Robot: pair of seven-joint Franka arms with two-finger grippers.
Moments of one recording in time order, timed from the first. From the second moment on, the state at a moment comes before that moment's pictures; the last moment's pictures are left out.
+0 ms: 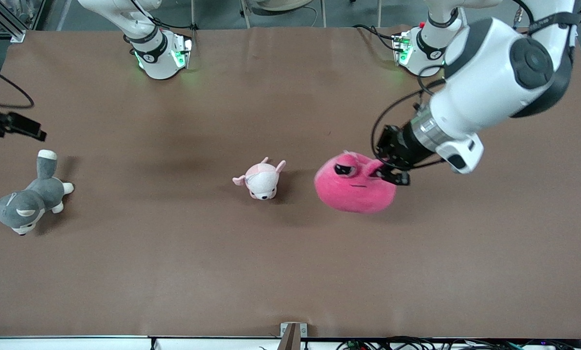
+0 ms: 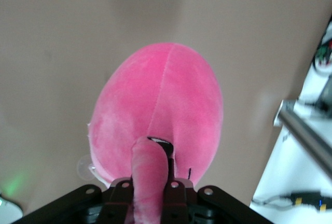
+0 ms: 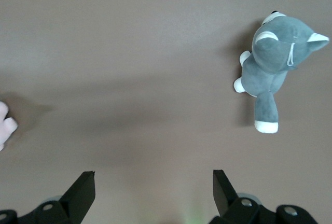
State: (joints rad) left arm -0.15 0.30 -0.39 -1.39 -0.20 1.90 -2.08; right arm 0.01 0.11 -0.11 -1.54 0.00 1.52 0.01
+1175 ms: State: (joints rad) left arm -0.46 0.46 -0.39 -1.36 -0.23 2.25 -2.47; right arm 0.37 0.11 -0.08 -1.53 0.22 1.47 1.31
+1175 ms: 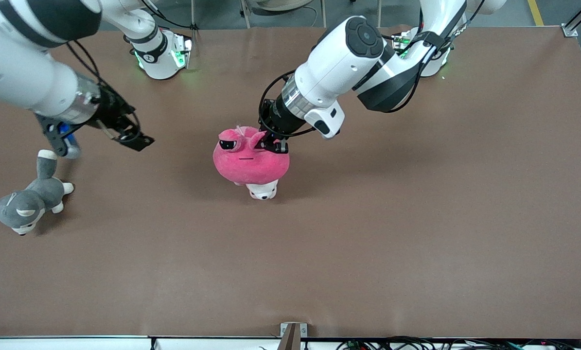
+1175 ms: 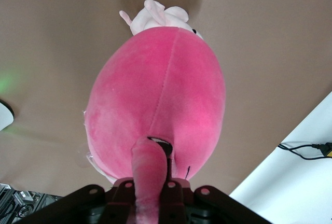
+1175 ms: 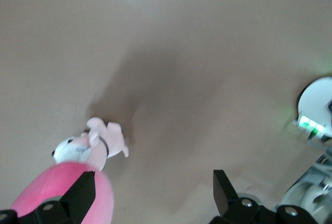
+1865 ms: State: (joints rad) left arm -0.47 0.46 -0.39 -1.35 -0.23 2.25 -2.48; right arm 0.59 0.16 -0.08 -1.53 0.23 1.77 1.68
